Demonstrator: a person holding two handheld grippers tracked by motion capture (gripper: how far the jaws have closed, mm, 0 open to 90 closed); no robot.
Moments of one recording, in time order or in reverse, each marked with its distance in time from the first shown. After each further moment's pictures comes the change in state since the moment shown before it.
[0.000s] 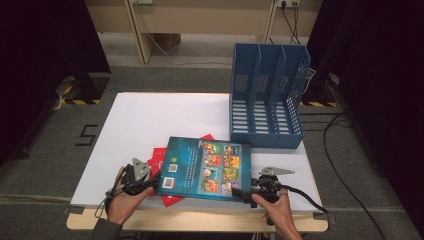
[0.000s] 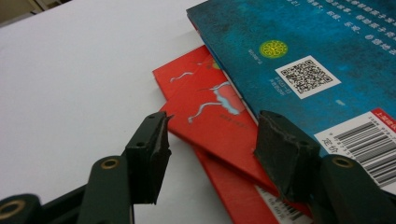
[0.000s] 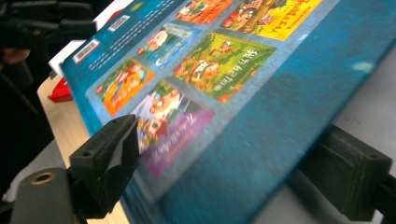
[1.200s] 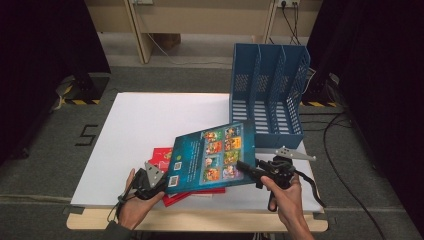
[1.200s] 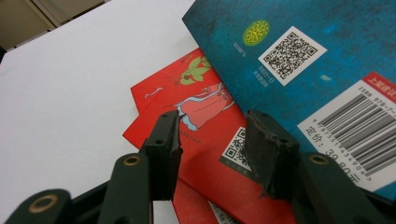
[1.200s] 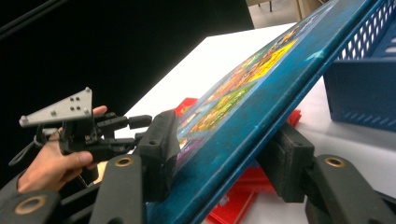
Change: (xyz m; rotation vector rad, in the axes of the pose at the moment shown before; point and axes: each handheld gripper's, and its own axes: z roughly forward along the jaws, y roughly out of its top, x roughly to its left) left arm -0.033 0.006 0.001 -0.017 0.052 0.052; right arm 0.043 0.067 -0.053 -0.244 0.060 0.025
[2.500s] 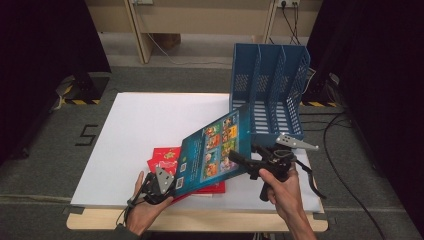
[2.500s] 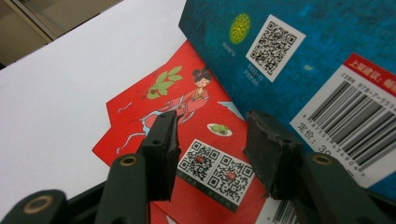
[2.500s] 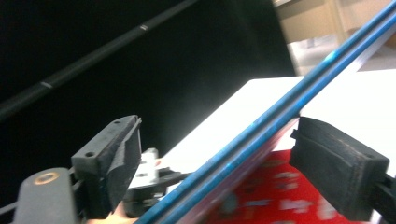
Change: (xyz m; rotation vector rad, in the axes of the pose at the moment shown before) left arm -0.028 0.006 -0.004 -0.024 -0.015 0.040; right arm 0.032 0.039 -0.001 -0.140 0.124 -0.054
